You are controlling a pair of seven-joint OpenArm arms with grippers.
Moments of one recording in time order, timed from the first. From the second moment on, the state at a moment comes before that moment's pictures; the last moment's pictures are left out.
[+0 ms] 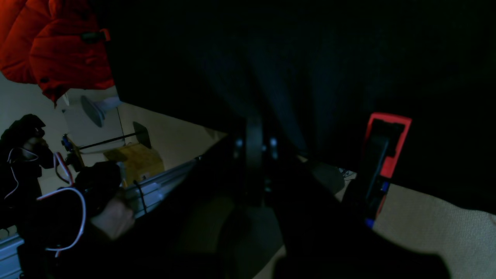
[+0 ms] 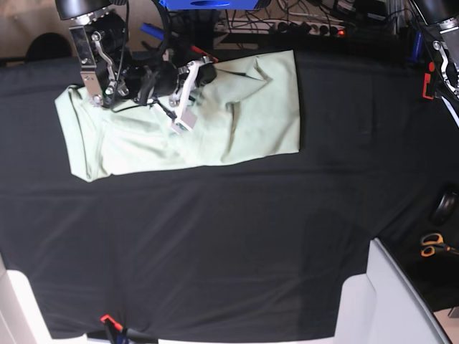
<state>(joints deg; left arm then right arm) 14.1 -23.6 -38.4 85.9 26.0 -24.8 41.6 -10.8 3.0 -10.9 78.6 35.2 27.7 -64.5</state>
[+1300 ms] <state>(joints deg) 14.3 -23.2 -38.3 85.9 26.0 -24.8 41.6 -13.4 8.3 -10.5 92.3 34.9 9.7 -73.4</state>
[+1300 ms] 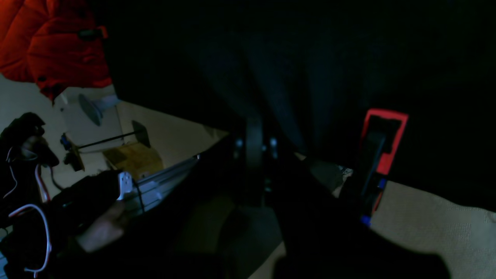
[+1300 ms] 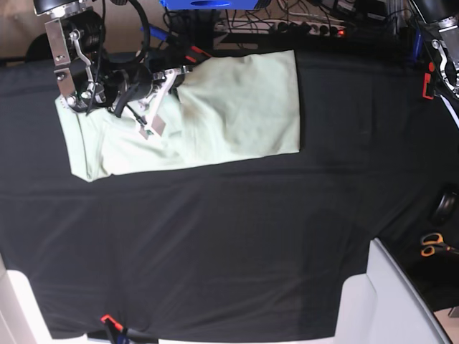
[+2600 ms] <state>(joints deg) 14.3 -20.6 -38.2 86.0 26.0 -24.8 41.6 -12.3 13.6 21.8 105.9 35.9 15.4 -72.3</state>
